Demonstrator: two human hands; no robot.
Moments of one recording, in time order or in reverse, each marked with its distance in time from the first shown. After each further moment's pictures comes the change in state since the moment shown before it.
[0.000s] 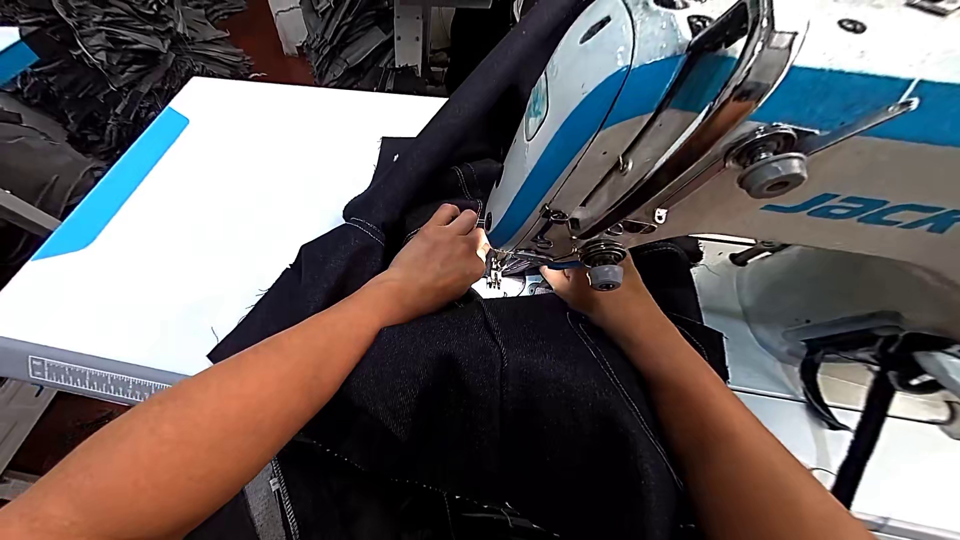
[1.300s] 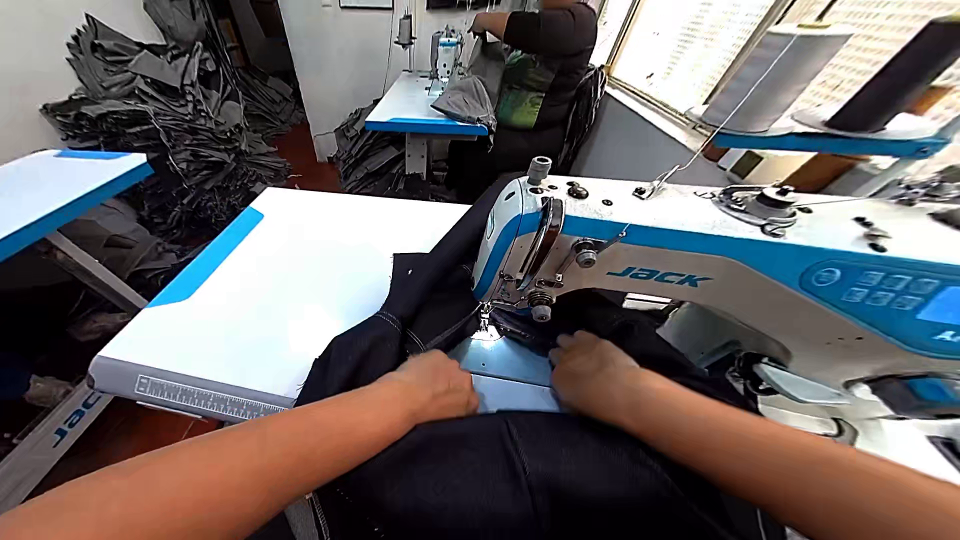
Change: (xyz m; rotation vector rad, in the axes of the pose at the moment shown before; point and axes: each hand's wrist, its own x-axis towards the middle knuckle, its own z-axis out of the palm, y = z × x) left_hand -0.030 0.071 -0.129 -0.363 -0.816 -0.003; right_hand -0.003 -0.096 -0.102 -0.562 -1.236 0.052
